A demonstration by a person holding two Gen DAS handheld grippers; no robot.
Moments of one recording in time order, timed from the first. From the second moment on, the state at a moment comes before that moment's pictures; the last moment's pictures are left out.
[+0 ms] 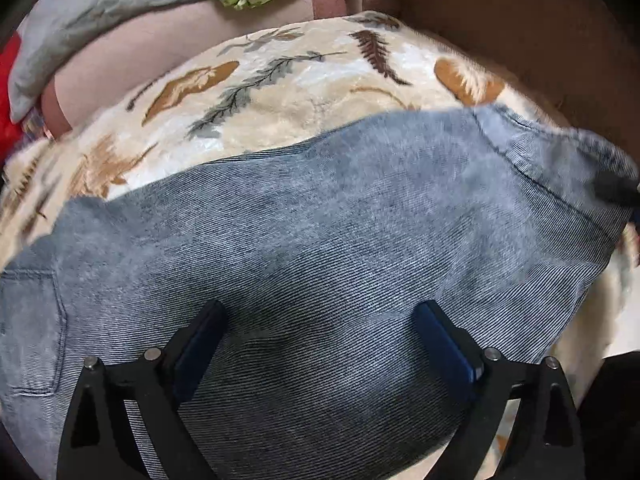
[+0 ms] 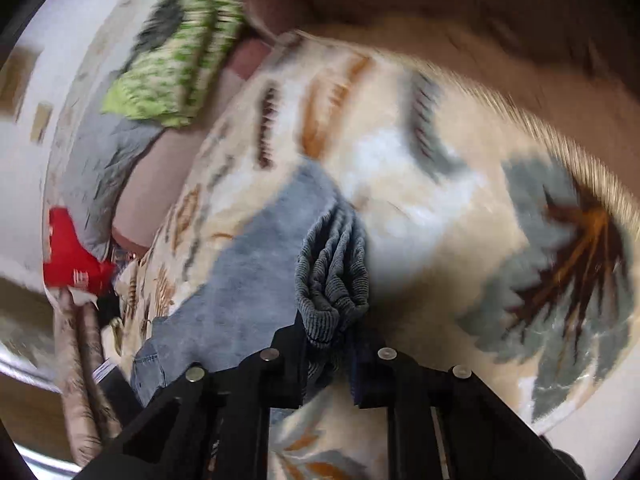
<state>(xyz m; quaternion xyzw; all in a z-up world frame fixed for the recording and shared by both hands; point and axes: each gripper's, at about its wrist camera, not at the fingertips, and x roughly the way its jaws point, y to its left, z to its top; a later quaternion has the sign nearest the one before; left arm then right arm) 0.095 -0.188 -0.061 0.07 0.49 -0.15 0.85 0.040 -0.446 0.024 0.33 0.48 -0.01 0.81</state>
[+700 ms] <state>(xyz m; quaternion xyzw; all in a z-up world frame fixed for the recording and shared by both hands) 0.003 0.099 -0.012 -0.18 0.40 0.05 0.90 0.024 -0.167 -0.005 0.17 0.50 0.26 0.81</state>
